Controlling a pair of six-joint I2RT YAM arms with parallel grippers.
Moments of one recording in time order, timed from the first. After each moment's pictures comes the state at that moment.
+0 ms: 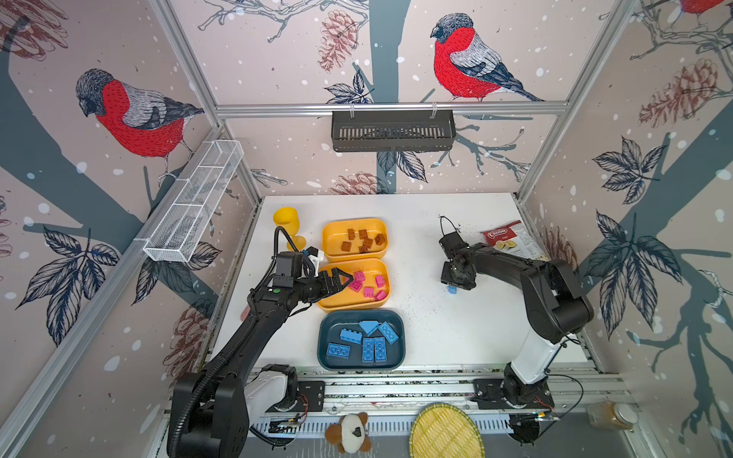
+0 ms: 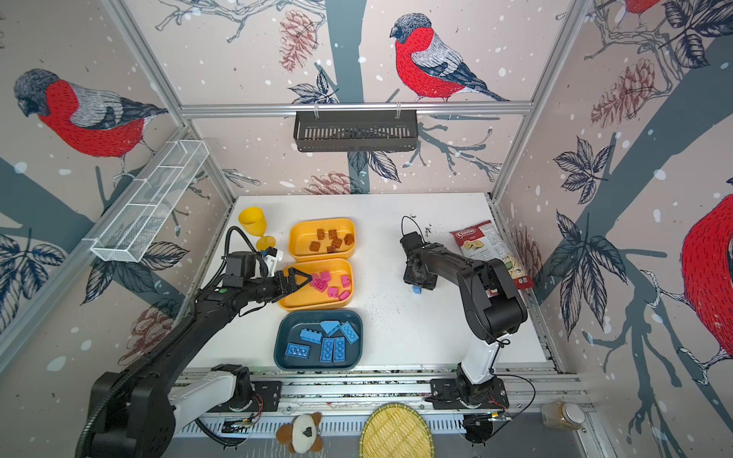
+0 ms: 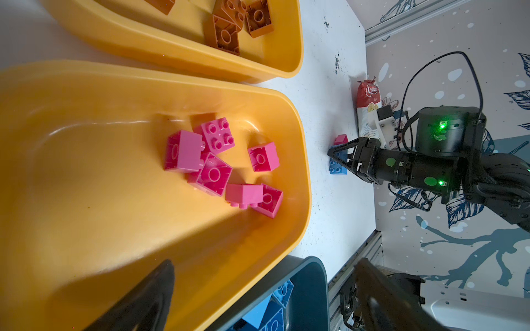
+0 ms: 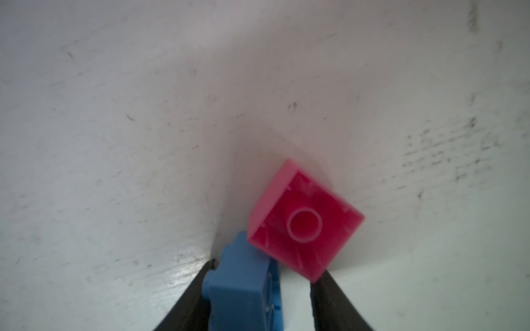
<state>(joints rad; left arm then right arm) -0.12 1.09 0.63 -0.35 0.68 -0.51 0.41 1.78 1.07 -0.64 0.17 0.67</state>
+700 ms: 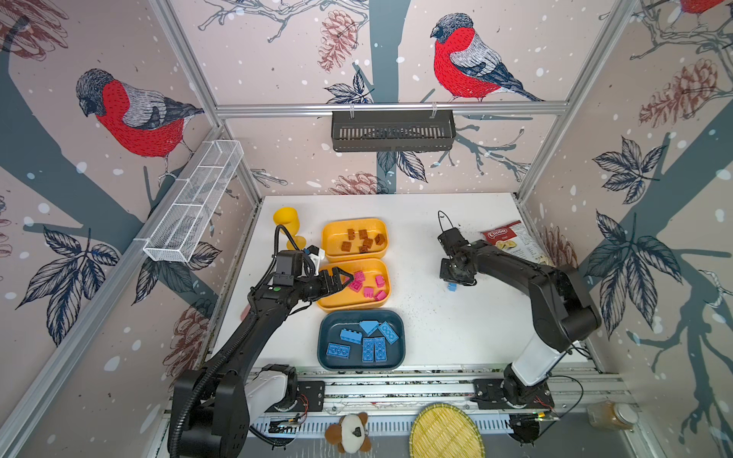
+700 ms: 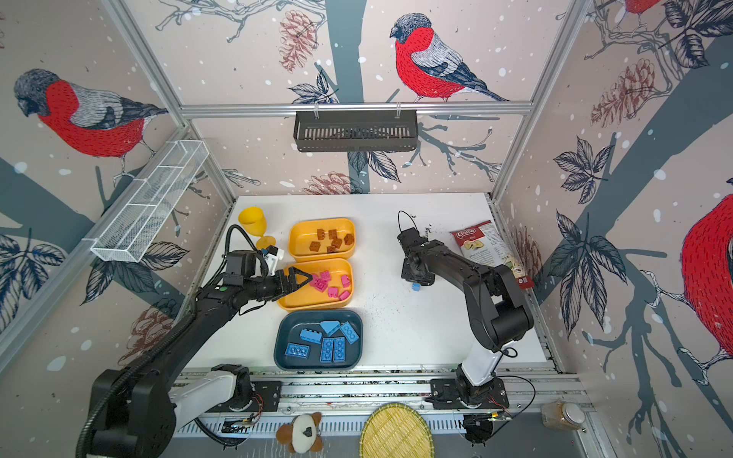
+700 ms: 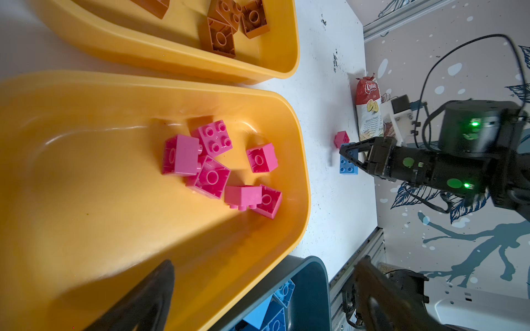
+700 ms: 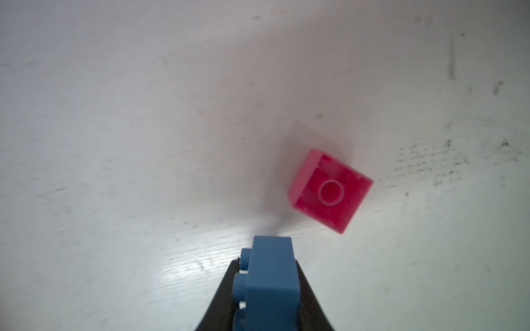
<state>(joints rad) -0.12 1.11 0.65 -0.36 0.68 -0.49 0.46 1.70 1.11 -0.68 0.13 0.60</state>
